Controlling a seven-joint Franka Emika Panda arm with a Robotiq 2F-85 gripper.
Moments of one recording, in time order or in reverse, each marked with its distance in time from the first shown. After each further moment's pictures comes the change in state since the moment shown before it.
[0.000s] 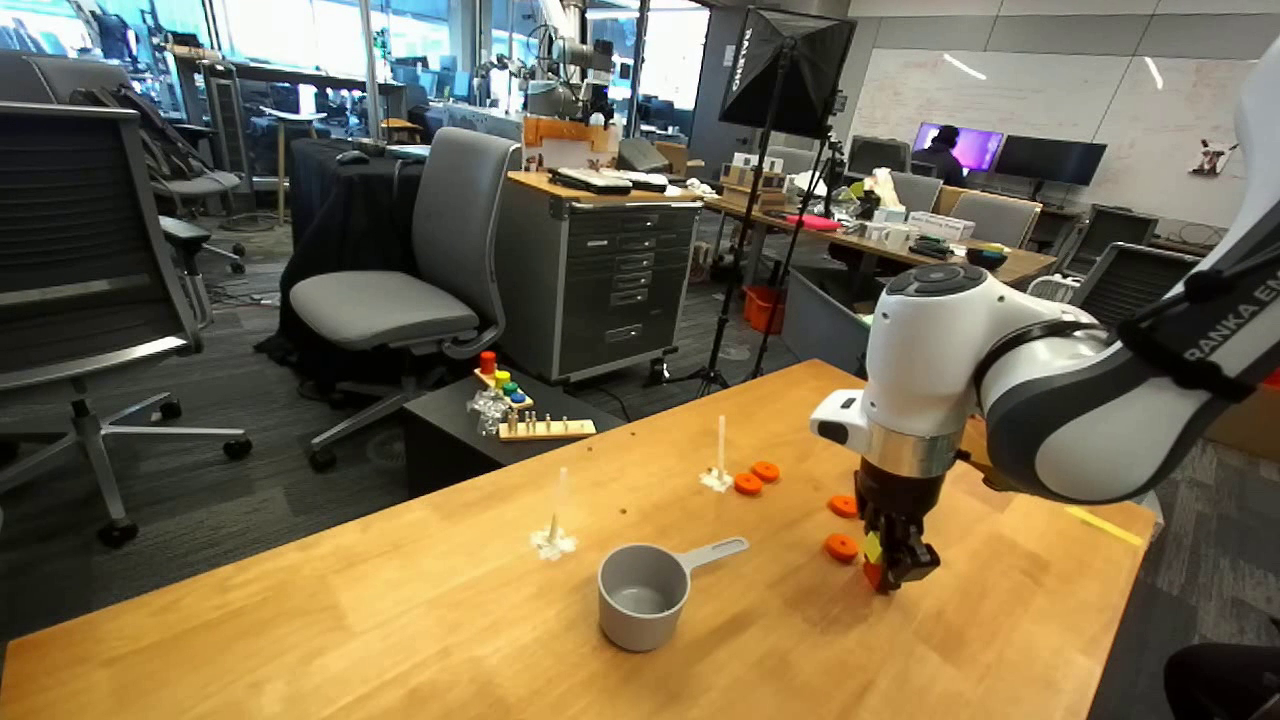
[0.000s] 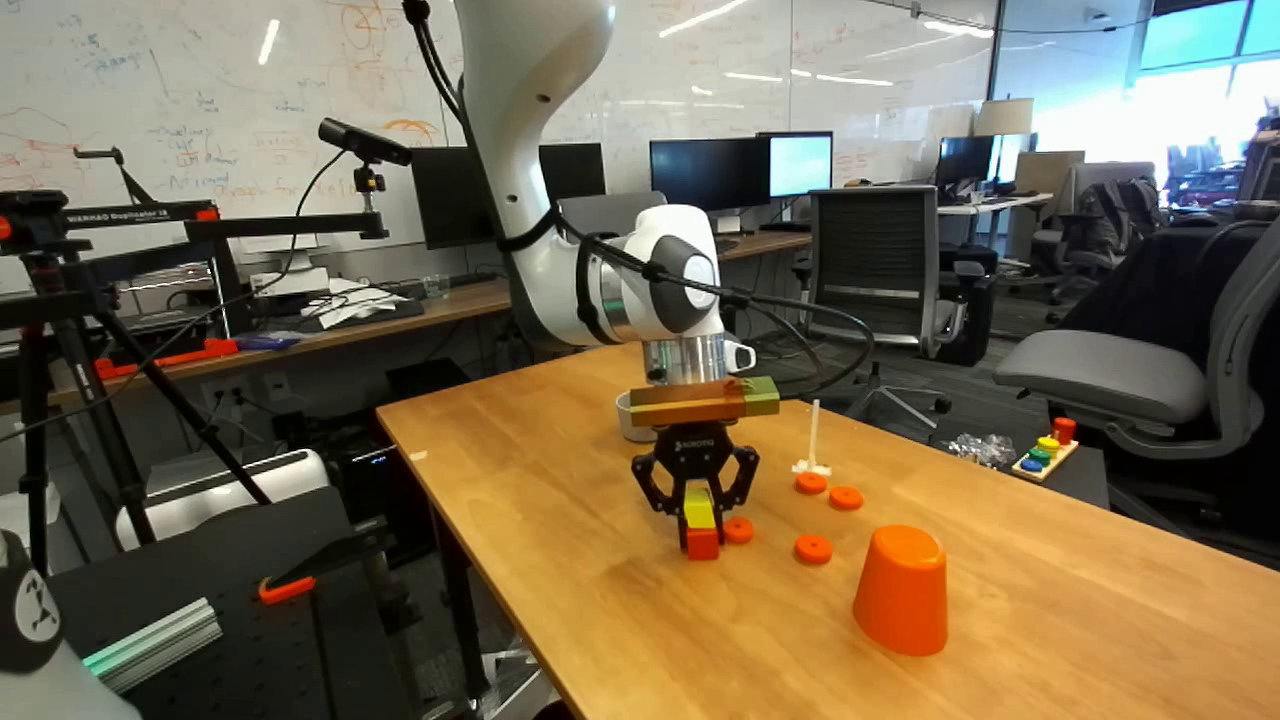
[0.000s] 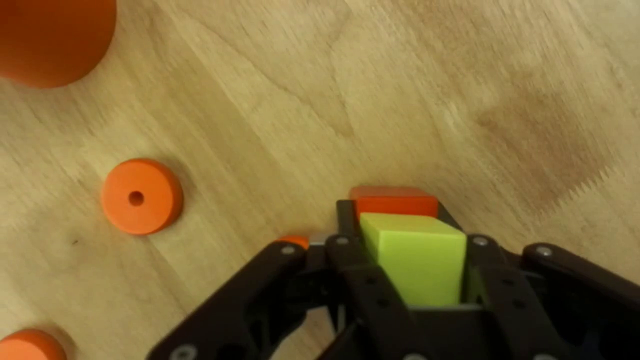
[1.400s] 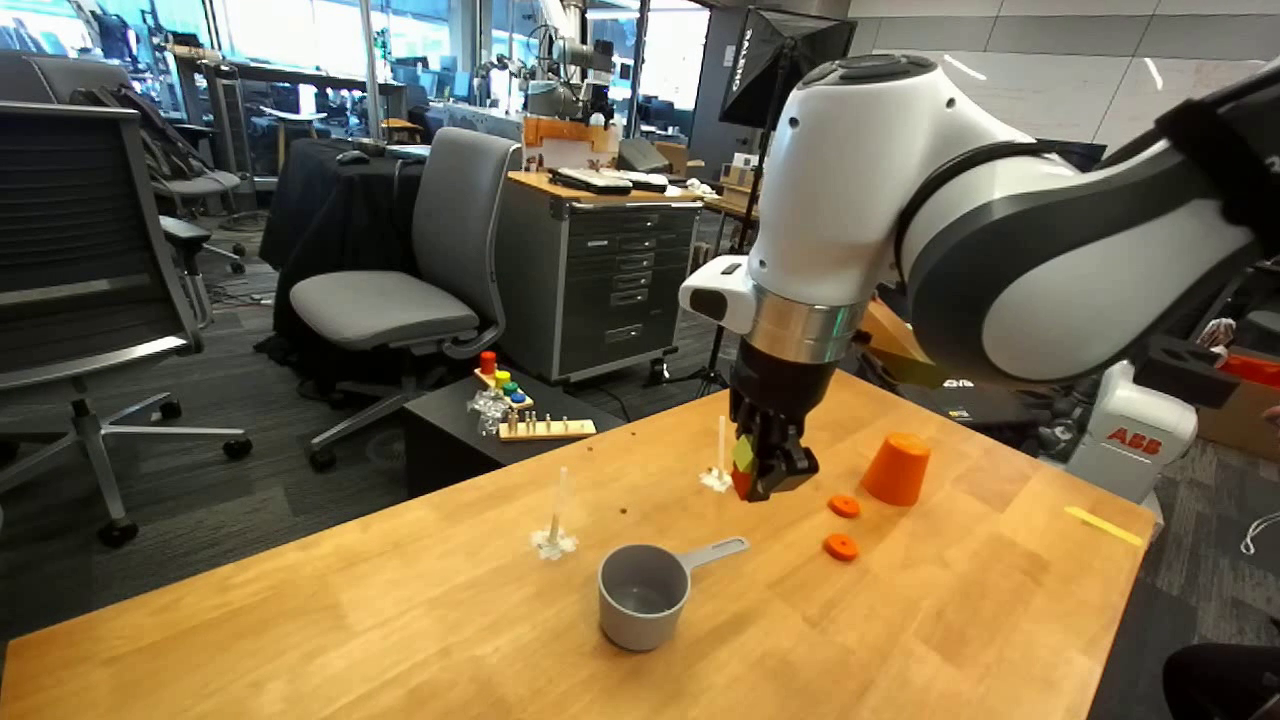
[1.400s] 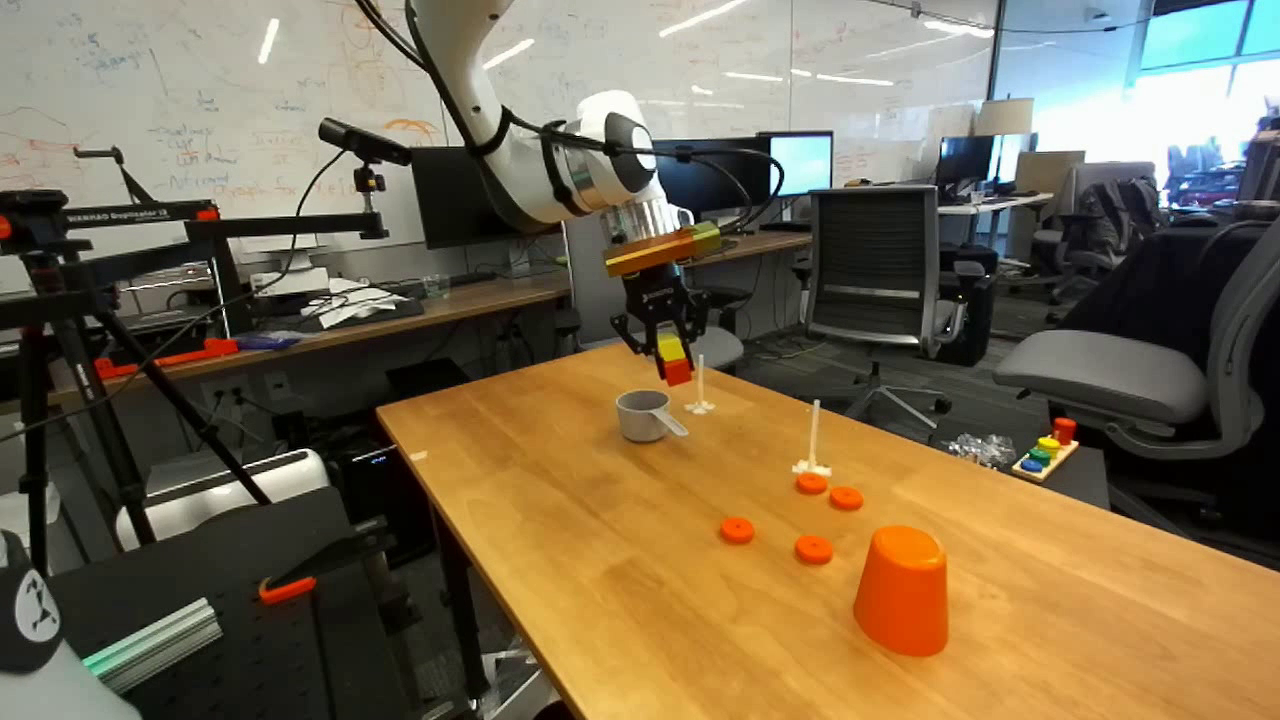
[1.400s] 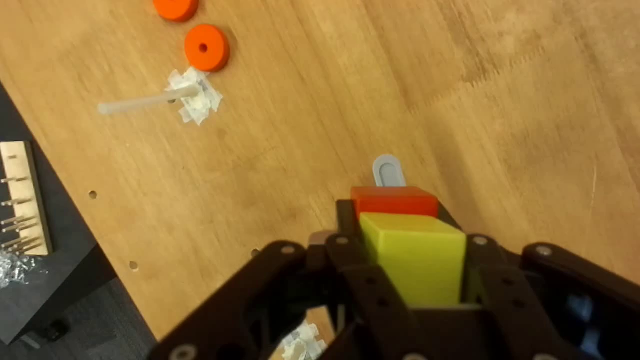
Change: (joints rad) arm 0.186 -0.105 0.084 0.222 0.027 -0.164 0.016
